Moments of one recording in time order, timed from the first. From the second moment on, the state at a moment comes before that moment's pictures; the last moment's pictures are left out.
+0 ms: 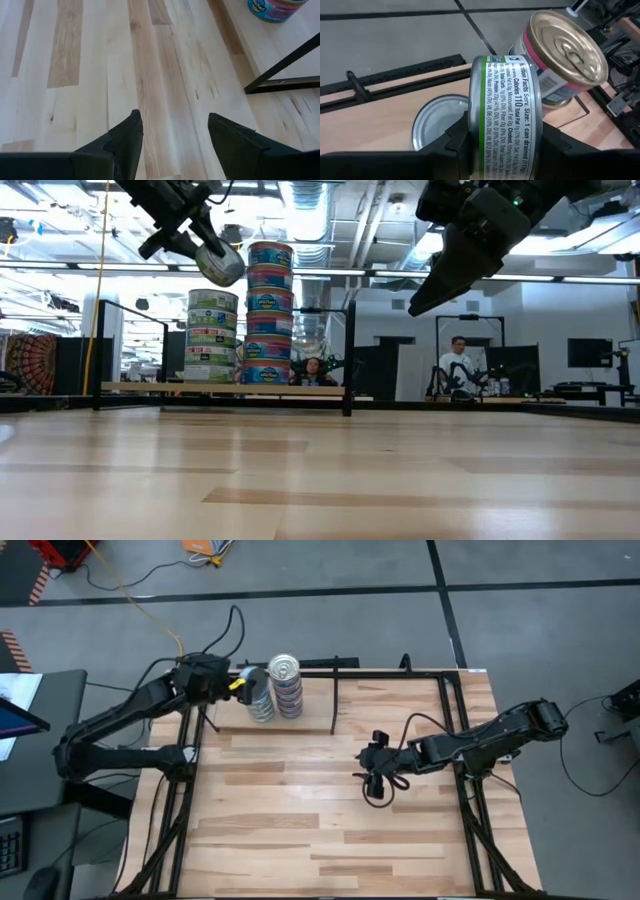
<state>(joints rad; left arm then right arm) 0.53 0.93 1.03 -0.59 -0.21 -0.56 0.20 1.34 0.83 -0.26 0.31 0.20</state>
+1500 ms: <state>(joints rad) 0.84 0.95 1.03 -0.58 0.22 -0.51 0.20 1.34 0.83 -0.24 0.31 0.20</state>
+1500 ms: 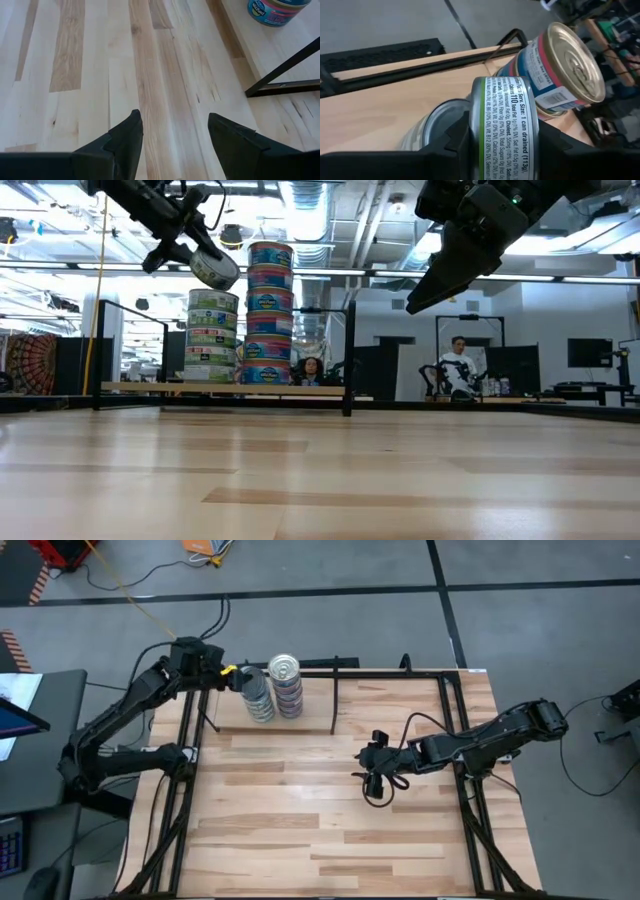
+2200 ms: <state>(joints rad) 0.87 1.02 1.03 -0.58 0.34 -0.47 0.20 1.34 0.83 -0.24 0.31 0.21</state>
